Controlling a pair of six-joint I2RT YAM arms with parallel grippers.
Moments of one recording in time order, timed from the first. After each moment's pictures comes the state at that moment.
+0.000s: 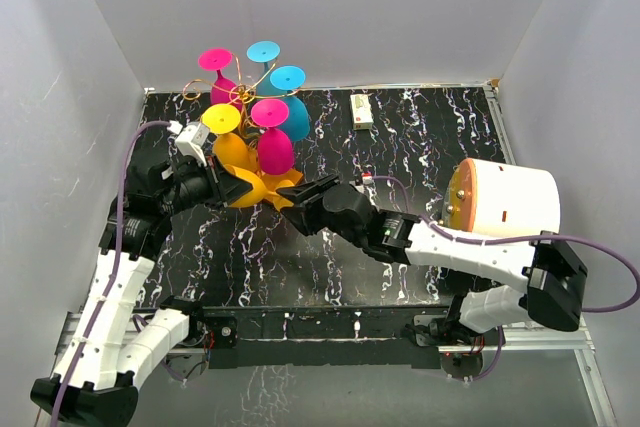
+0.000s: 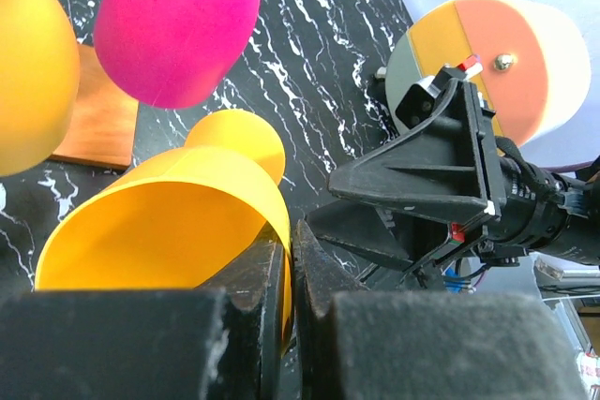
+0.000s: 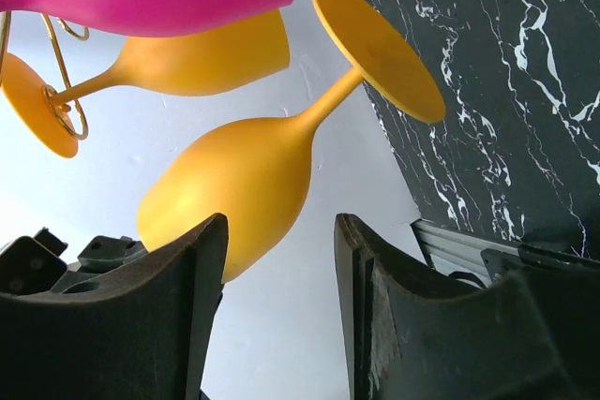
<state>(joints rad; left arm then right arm) -0.21 0.82 1.00 -0.60 0.56 -0.39 1.08 1.33 0.94 0.00 0.31 1.90</state>
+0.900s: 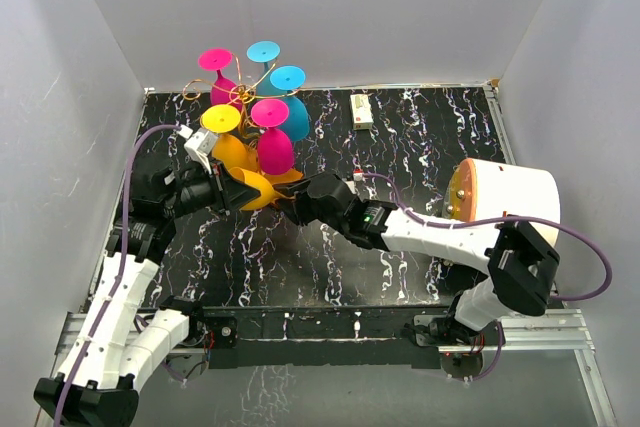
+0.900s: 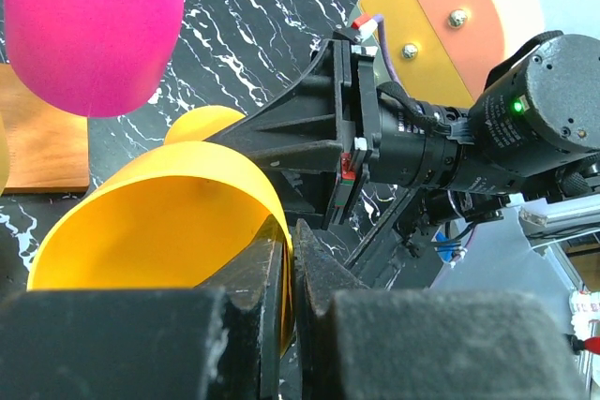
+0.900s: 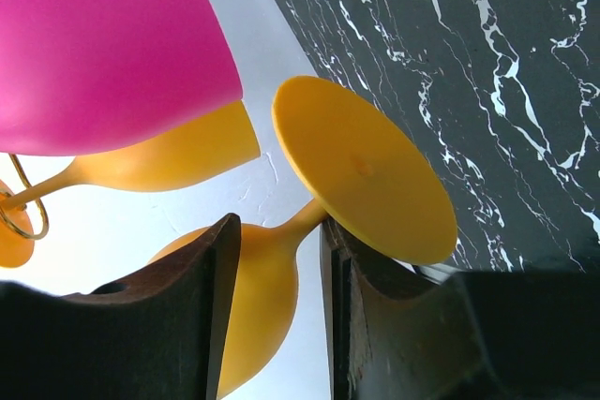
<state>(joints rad) -0.21 0.79 0.90 -0.46 0.73 -0.35 1.03 1.49 1.01 0.00 0.29 1.95</state>
